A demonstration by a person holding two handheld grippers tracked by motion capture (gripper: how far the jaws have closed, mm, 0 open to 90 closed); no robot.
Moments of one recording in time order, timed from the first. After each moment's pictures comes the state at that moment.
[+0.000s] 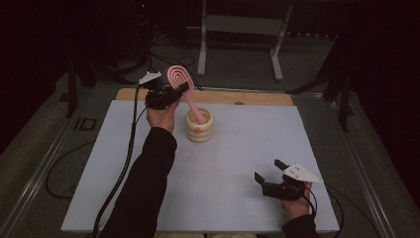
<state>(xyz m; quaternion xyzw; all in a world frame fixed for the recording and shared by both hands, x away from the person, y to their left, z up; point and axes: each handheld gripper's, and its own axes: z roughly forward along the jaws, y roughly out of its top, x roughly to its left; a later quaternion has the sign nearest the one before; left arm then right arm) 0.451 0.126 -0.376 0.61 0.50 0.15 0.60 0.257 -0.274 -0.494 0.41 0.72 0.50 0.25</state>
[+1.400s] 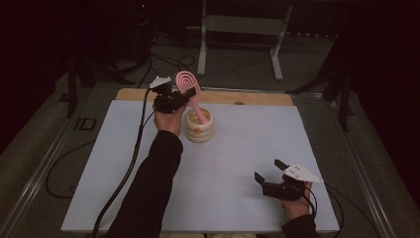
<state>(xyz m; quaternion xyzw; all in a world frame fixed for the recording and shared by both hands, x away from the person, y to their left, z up) 0.454 0.107 -0.393 0.63 0.49 0.14 0.59 0.257 -0.275 -0.494 0.41 0.72 0.50 0.24</state>
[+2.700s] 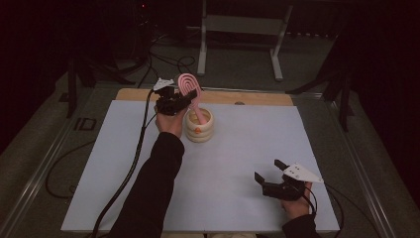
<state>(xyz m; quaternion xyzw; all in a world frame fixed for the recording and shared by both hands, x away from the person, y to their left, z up) 0.453 0.102 -0.399 0.64 0.49 0.16 0.57 0.257 -0.275 -0.494 0.41 0.72 0.50 0.24</state>
